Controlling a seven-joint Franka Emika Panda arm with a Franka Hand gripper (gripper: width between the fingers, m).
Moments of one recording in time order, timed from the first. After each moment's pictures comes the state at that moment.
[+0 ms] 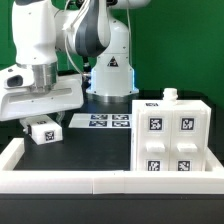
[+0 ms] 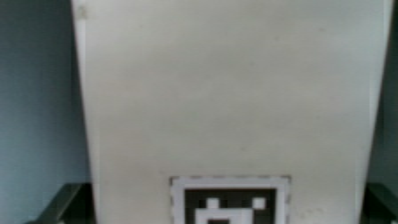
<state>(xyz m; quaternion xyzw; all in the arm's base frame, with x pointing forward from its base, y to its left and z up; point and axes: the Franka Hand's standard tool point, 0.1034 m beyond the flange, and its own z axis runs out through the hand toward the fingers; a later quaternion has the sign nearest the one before) 0.396 -0.186 0.008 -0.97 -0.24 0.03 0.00</state>
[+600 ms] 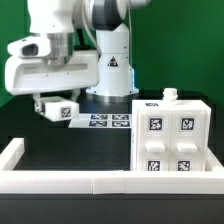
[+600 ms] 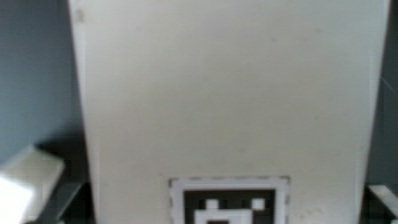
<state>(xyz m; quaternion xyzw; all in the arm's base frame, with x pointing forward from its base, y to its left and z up) 0.444 -0.125 0.087 -0.97 -0.25 0.00 -0.01</state>
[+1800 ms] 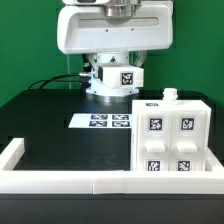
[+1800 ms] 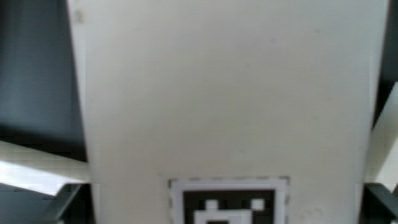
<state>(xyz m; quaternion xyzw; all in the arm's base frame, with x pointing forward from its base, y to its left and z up) 0.552 -0.011 0.168 -0.99 -0.14 0.01 0.01</state>
